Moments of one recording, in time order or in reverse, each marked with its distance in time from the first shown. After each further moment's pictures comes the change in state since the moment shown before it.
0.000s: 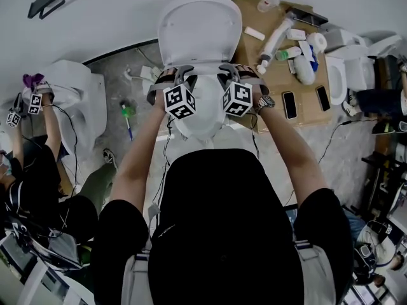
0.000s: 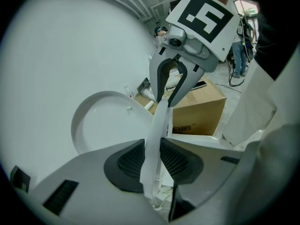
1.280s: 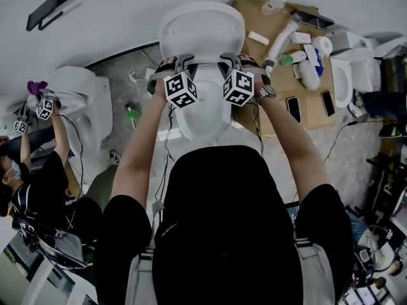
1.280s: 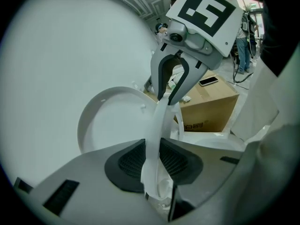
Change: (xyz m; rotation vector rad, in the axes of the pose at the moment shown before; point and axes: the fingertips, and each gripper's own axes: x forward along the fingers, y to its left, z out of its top) left arm 0.033 0.075 0.006 0.017 0.036 0.034; right arm 0.028 -0.076 0.006 0.069 -0.029 -0.033
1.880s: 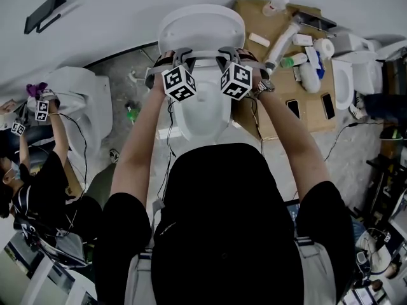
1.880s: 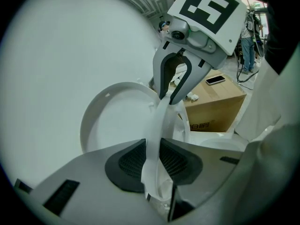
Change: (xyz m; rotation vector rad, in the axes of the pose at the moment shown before) left arm 0.020 0.032 0.000 -0.022 0.019 0.024; right arm 0.018 -0.031 0.002 0.032 -0.004 0.004
